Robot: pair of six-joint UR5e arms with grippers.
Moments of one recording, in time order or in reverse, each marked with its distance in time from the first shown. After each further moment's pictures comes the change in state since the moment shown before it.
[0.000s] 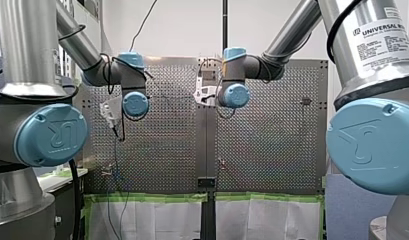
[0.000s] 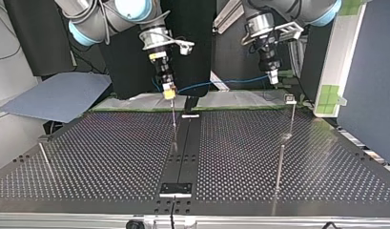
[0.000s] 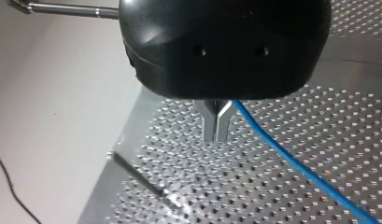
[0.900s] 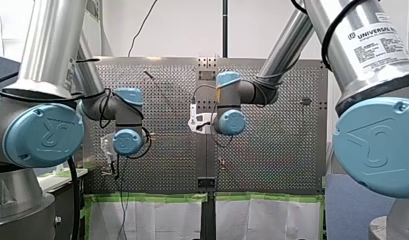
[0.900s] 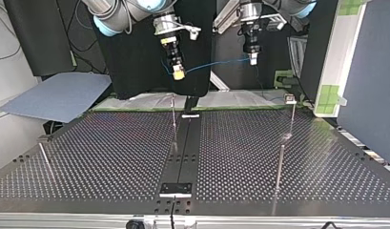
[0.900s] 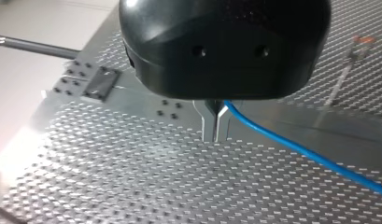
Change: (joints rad) left arm -0.060 -0.267 -0.167 0.267 0.107 -0.008; right arm 0.068 0.098 0.119 -0.109 0.076 -0.004
